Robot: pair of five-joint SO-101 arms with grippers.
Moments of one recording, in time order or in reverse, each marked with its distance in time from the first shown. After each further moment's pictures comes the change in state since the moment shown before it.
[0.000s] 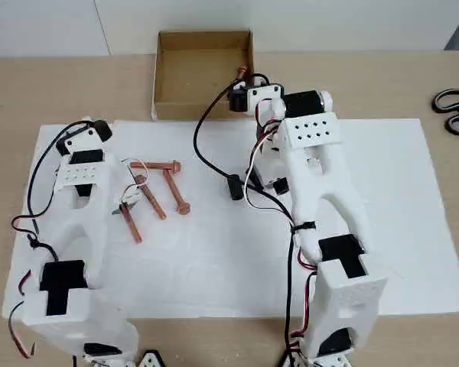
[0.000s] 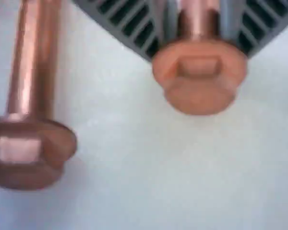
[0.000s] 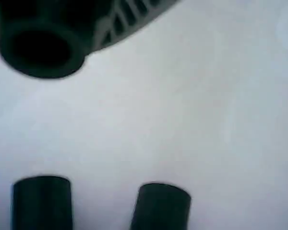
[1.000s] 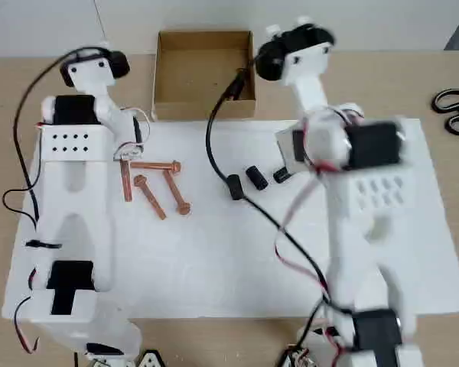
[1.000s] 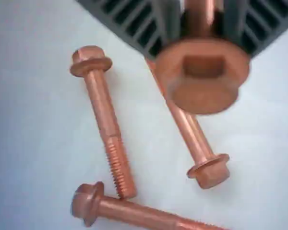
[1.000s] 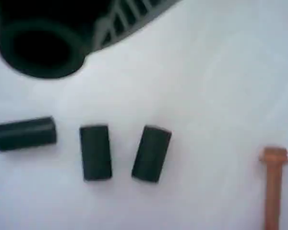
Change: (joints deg) left arm 5.5 -0.9 -41.8 31.7 -12.3; right arm 2.2 -35.2 0.0 0.2 0.1
